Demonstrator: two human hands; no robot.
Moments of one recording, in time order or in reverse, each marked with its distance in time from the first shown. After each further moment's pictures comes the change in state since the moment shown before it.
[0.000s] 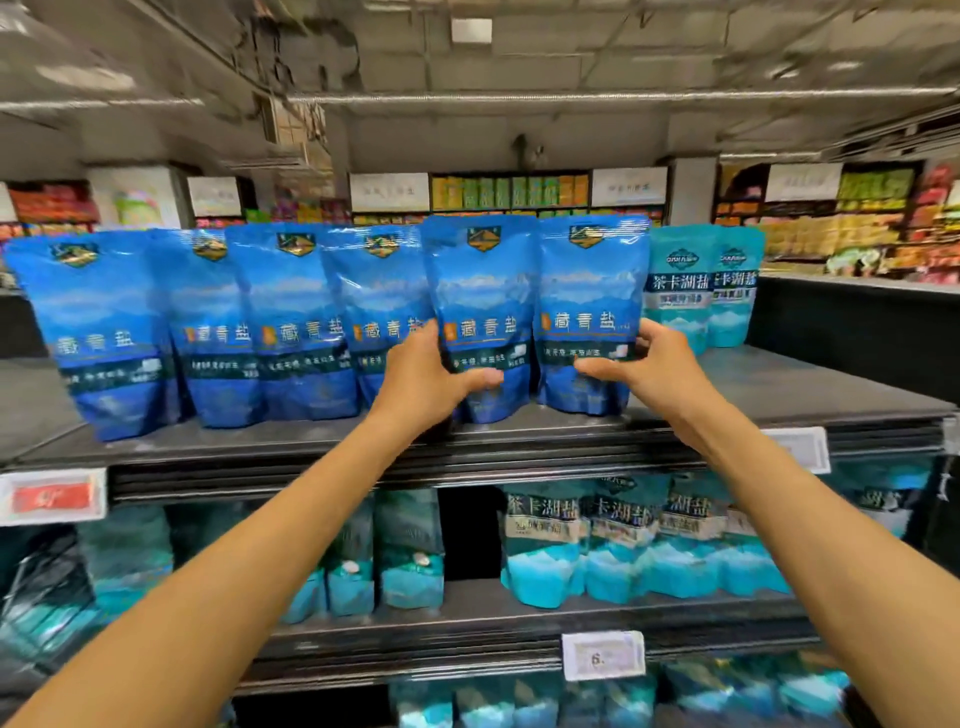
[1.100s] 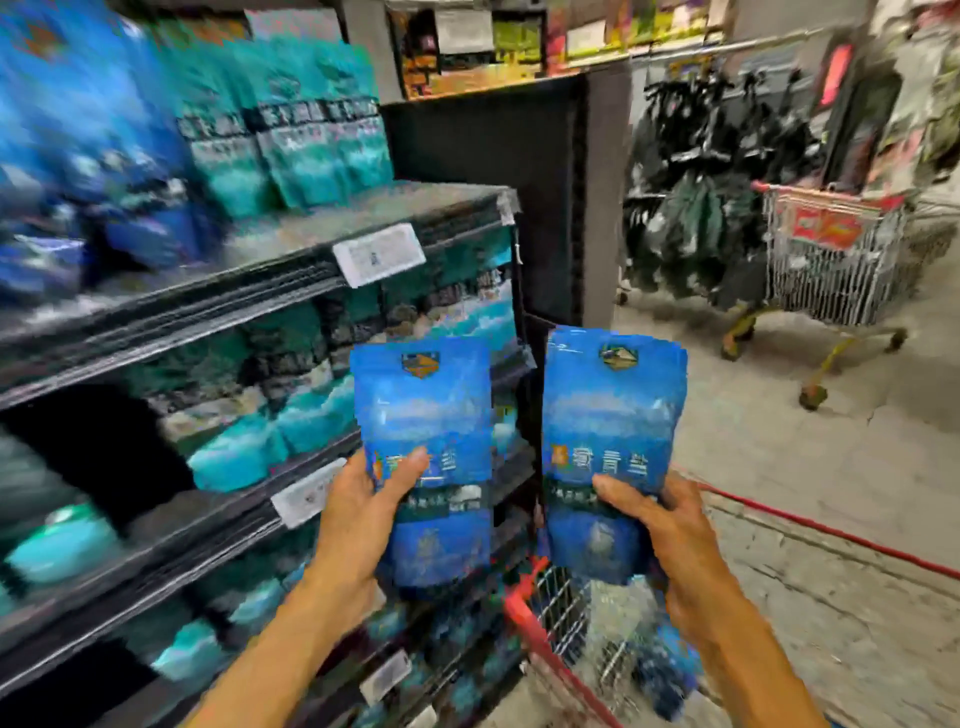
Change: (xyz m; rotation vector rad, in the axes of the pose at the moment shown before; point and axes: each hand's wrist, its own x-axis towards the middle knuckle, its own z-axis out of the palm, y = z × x) left_hand -0.259 0.052 0.193 -0.833 -0.600 -0.395; right_hand -0.400 0.092 -0.141 0.346 0.679 0.382
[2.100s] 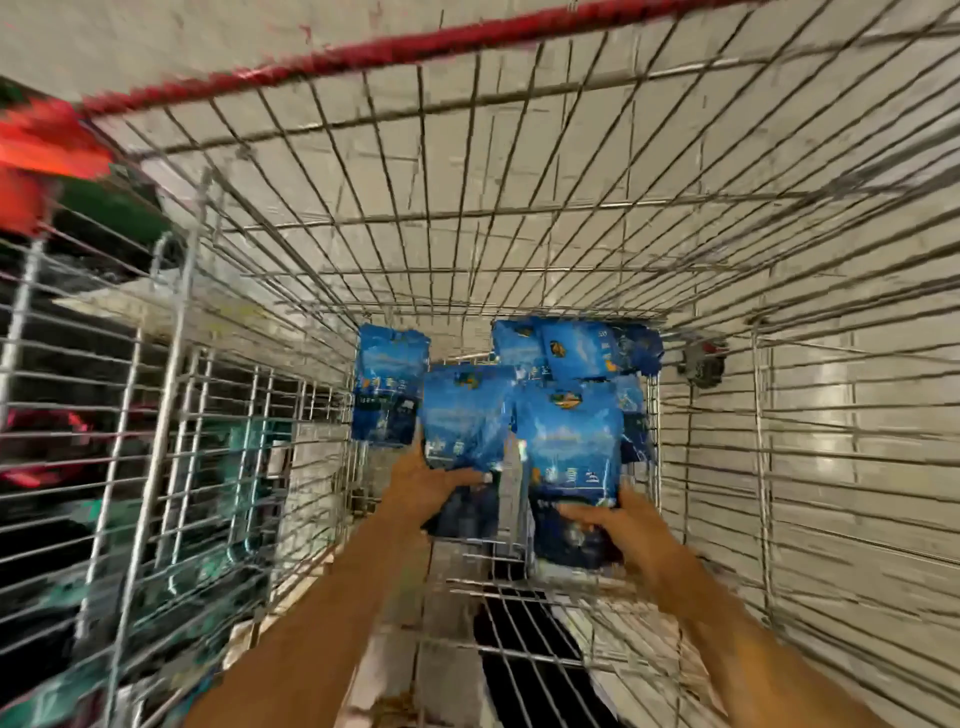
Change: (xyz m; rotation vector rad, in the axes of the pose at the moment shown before) left_hand -0.057 -0.613 0.353 0.752 -0.863 -0.810; right_hand -0.154 0.375 -0.449 -0.045 0.763 0.978
